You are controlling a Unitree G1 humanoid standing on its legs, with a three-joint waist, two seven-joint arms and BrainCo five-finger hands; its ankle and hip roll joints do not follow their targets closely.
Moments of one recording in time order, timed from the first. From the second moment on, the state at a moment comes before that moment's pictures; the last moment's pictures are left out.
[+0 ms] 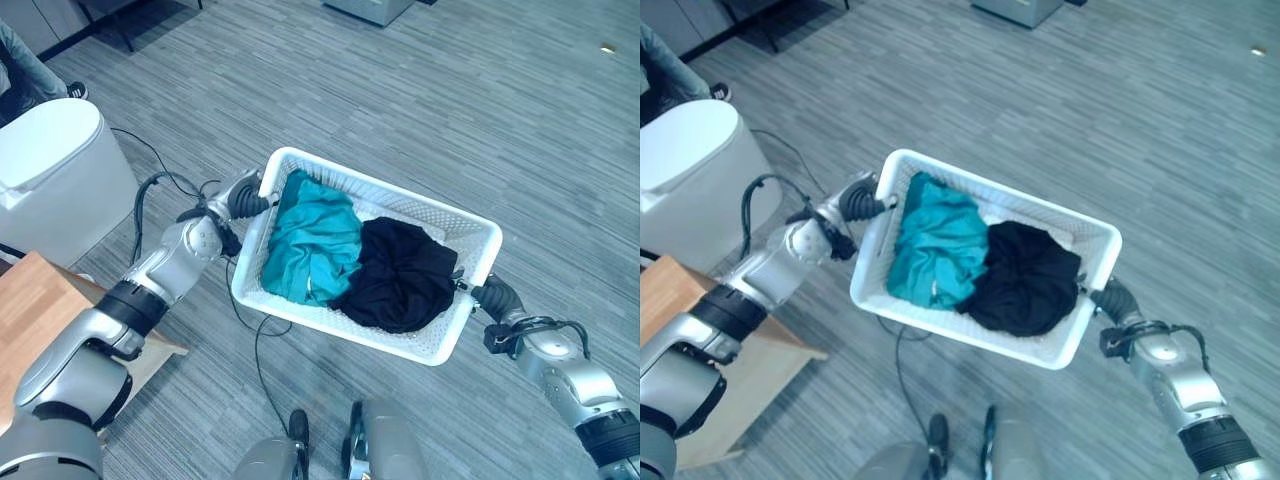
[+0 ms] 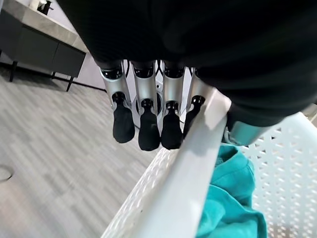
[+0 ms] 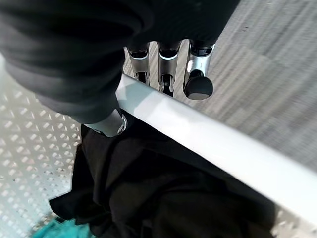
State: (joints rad) left arm -0.90 0.71 -0.64 0.42 0.06 0.07 0.04; right arm -0.10 -0.81 0.18 0.08 0.67 0.20 -0.05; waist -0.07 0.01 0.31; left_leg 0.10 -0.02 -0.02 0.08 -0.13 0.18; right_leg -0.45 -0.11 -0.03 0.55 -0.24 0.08
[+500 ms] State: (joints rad) left arm -0.78 0.69 -0.59 0.40 0.05 0.04 0.06; right arm -0.13 -0.83 0.14 0.10 0.67 0.20 -0.04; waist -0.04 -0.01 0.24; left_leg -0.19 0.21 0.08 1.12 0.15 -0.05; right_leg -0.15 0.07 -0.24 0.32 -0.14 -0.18
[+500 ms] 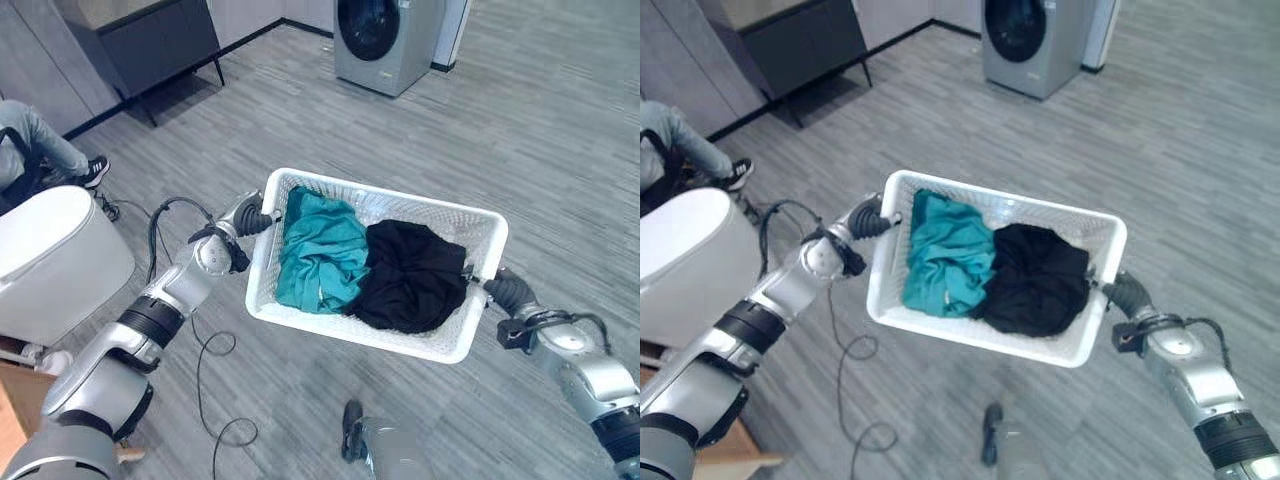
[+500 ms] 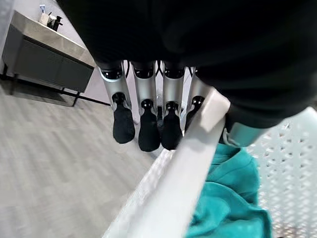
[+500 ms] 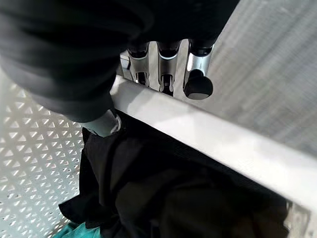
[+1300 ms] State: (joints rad) left arm -0.78 0.74 -0.61 0.43 0.05 0.05 0.04; right arm -0.04 -0.69 0.18 0.05 0.65 0.21 -0.06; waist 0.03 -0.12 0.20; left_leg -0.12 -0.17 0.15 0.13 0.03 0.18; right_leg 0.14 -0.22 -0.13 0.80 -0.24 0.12
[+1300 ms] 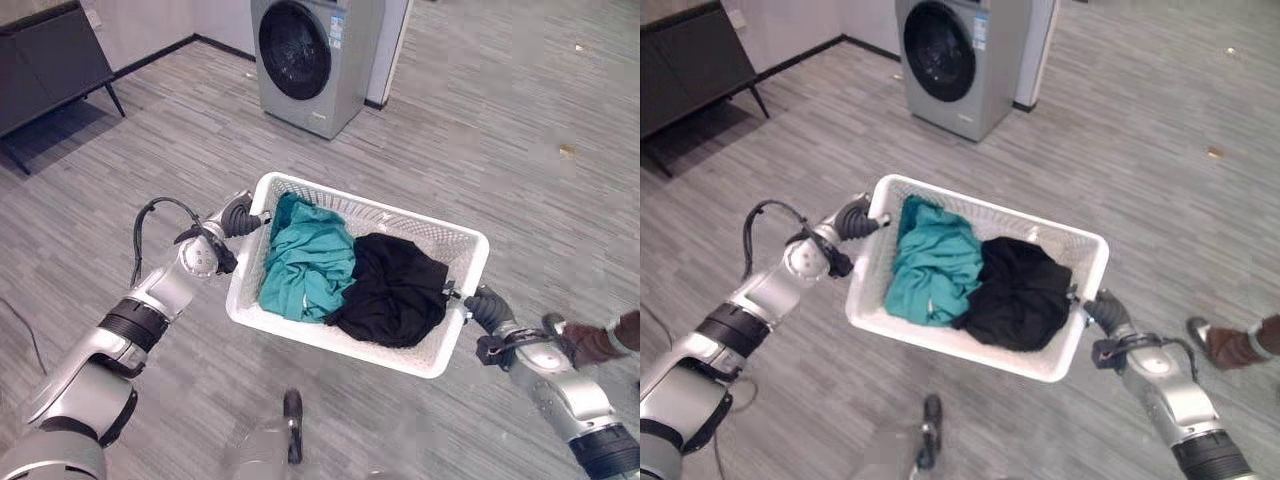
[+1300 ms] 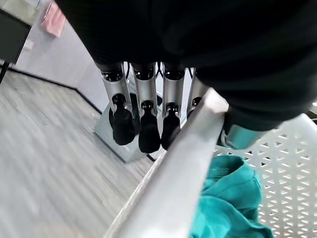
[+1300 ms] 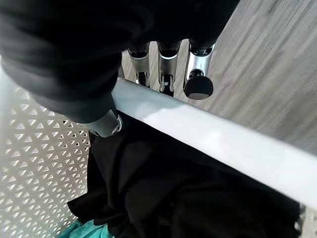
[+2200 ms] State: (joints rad) left arm -0.83 0.62 -0.59 0.46 0.06 0.04 0.06; right arm -0.03 -0.76 0.12 0.08 0.67 0.20 -0.05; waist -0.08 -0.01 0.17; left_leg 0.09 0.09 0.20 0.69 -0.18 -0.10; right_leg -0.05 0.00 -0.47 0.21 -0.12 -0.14
